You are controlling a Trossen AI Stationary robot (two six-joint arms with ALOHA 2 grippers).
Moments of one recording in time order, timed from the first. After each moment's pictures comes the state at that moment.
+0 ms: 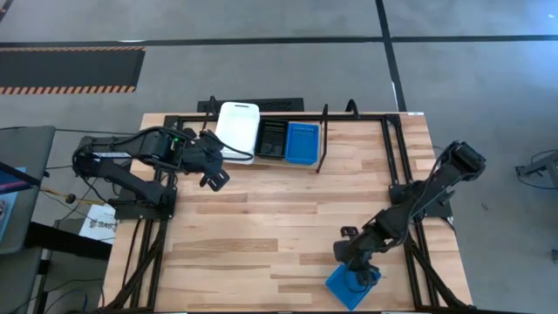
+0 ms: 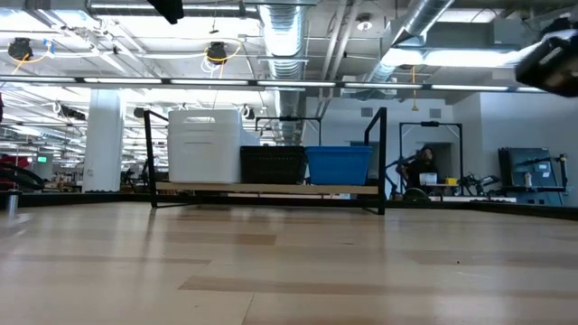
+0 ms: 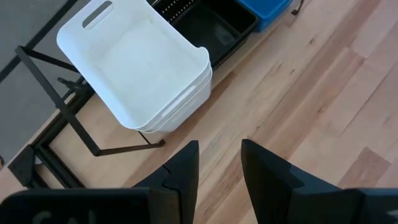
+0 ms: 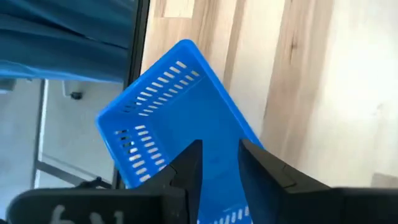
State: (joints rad) left arm -0.11 1.34 1.62 -1.49 -0.48 -0.71; right arm 0.65 1.48 0.95 -0.52 -0.16 0.59
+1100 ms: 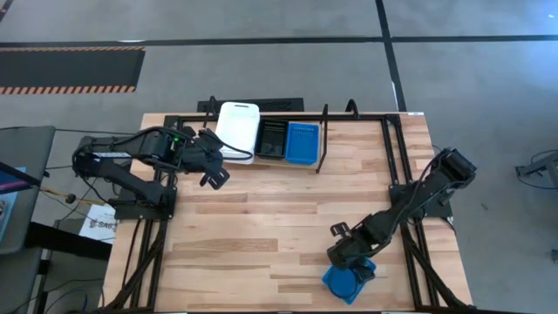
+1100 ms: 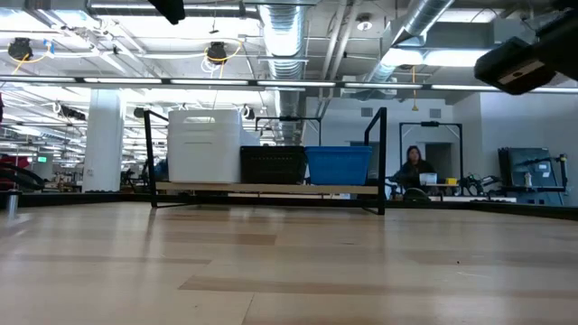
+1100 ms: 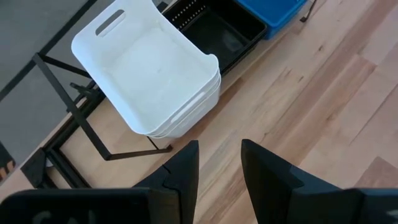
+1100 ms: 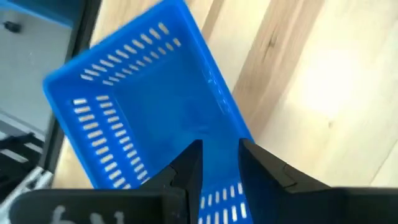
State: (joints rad) left arm -0.11 1.34 1.62 -1.49 -0.52 -0.71; right arm 0.62 1.62 1.10 -0.73 -0.12 0.28
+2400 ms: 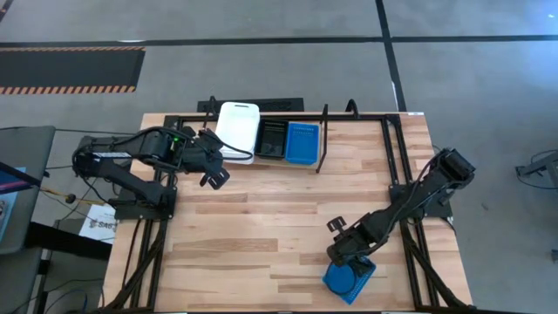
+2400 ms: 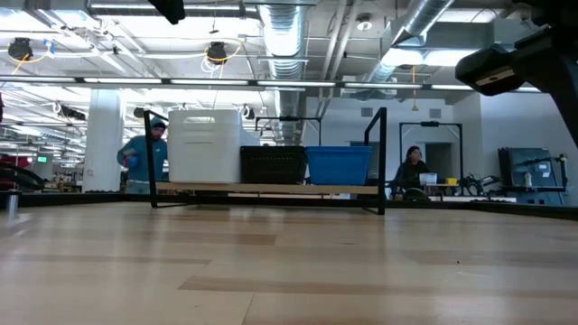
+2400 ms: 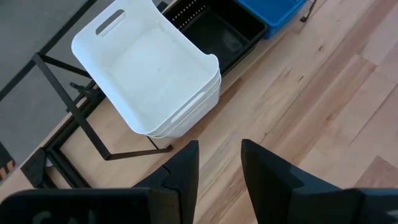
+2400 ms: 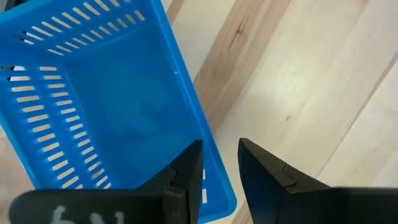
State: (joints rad) left arm -0.11 1.34 1.62 -1.49 -0.52 -0.71; right arm 0.60 1.63 1.09 -0.78 -0.03 0.12
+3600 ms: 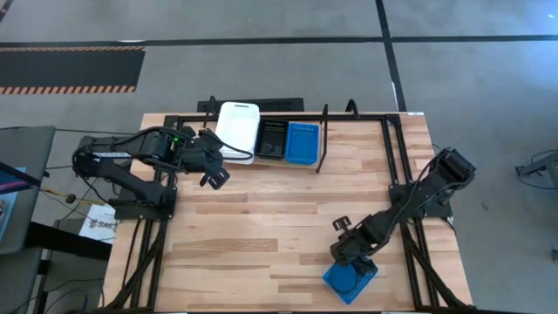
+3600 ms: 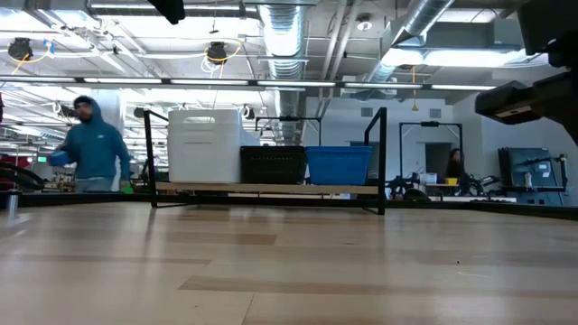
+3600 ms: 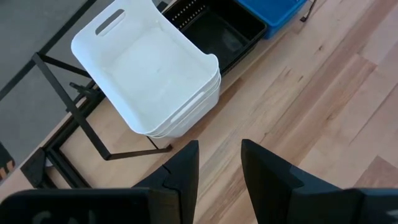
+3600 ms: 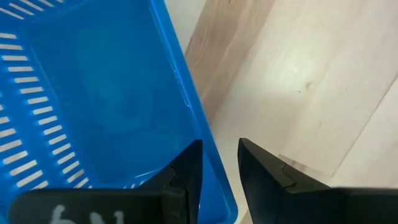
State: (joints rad) left arm -0.11 1.34 1.62 -1.49 -0.52 -0.71; right arm 0.61 1.62 0.98 -0.71 -0.02 0.21
